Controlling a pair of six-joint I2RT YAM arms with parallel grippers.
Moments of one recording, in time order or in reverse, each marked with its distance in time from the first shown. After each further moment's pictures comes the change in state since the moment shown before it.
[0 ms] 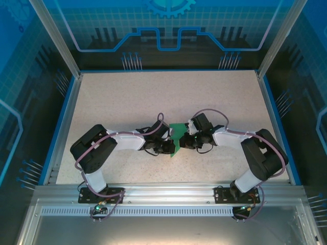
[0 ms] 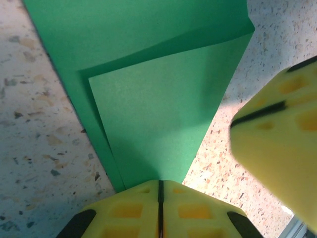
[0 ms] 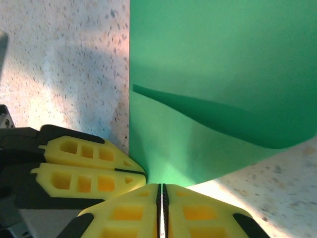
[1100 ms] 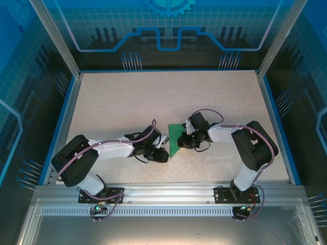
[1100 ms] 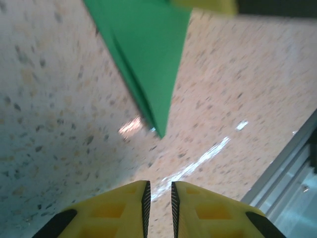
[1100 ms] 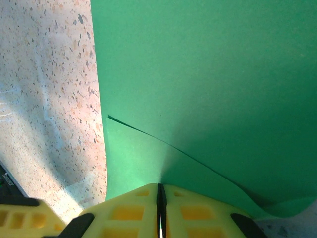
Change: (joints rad) left arm -0.004 -0.235 -0.135 -0.123 0.067 0.106; right arm -0.021 0.128 0.058 0.006 -0.021 -0.026
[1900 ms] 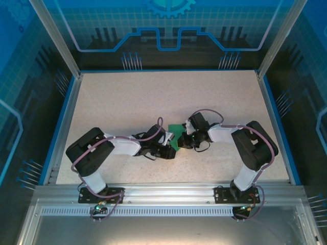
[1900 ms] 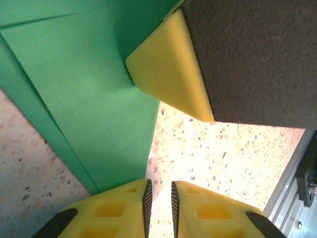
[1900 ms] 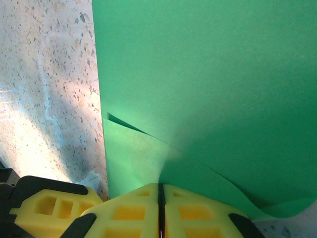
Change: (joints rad) left arm -0.009 0.180 -0.005 0.287 0.039 -0.019; right arm 0.000 0.001 -0.005 0.009 -0.006 0.000
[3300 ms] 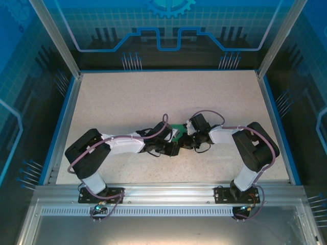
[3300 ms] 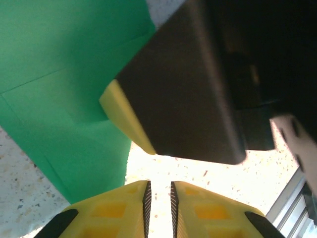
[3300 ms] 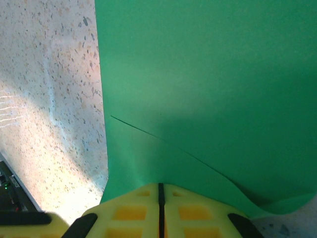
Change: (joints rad) left arm -0.049 -0.019 0.153 -0.190 -0.137 0.017; right arm 0.000 -0.016 -0.039 0.063 -0.003 0.027
